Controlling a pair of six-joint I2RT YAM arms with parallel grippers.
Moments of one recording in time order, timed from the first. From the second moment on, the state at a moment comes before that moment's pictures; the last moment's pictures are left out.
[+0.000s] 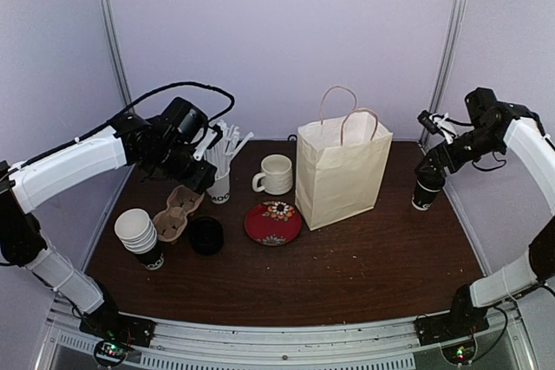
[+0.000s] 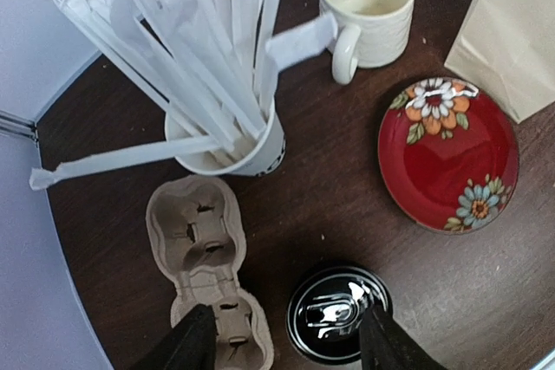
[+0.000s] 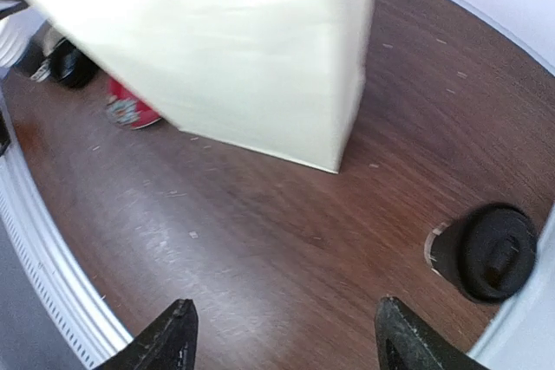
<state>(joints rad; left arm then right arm) -0.73 1.48 1.38 -0.84 -0.27 -0.06 -0.07 1.34 1.41 -1.13 -0.51 -0.51</state>
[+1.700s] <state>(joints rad) -0.65 1.35 1.25 -1.43 -0.26 -0.34 0.61 1.52 1.15 -1.01 -0.63 -0.65</state>
